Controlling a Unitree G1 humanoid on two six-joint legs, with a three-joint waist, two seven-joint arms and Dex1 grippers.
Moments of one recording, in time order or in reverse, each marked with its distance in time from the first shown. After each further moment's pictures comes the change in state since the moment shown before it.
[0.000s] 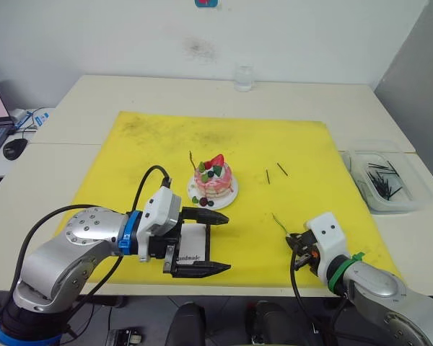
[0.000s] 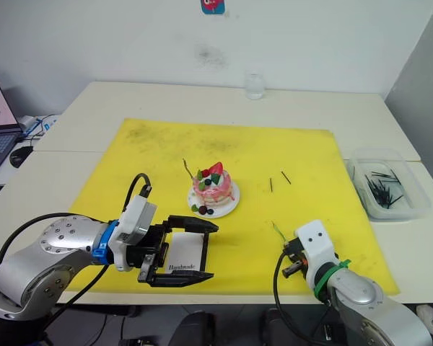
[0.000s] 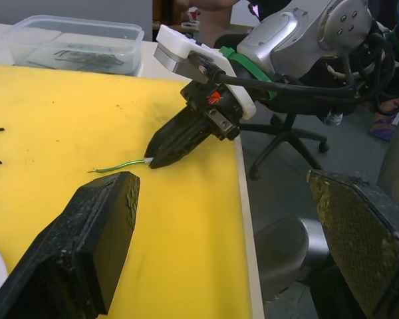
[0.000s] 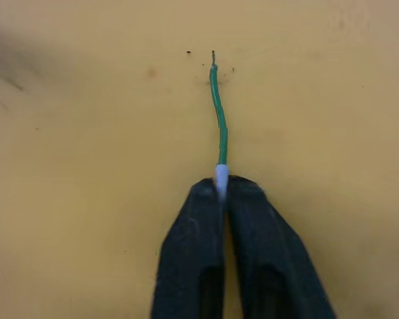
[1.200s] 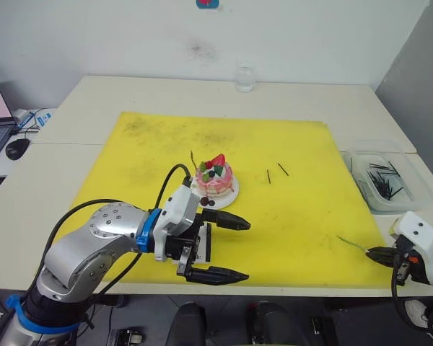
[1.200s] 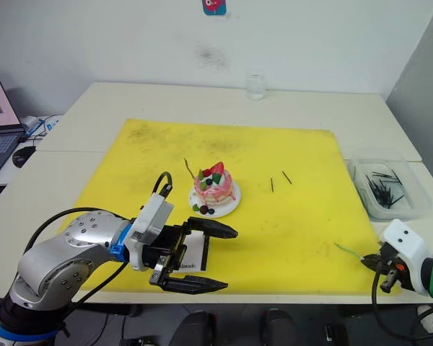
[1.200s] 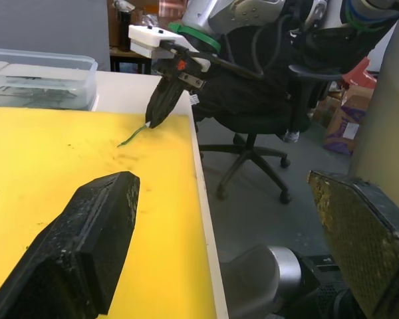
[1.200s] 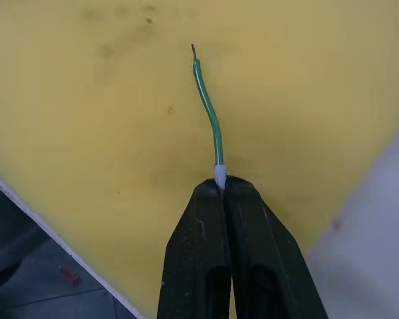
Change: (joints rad) left arm -0.121 -0.069 -0.111 0.002 -0.059 0.047 -0.001; right arm 0.268 -0.605 -0.466 0.470 -0.098 -0.414 0.849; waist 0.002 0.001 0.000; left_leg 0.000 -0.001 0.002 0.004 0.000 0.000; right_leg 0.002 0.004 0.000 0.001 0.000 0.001
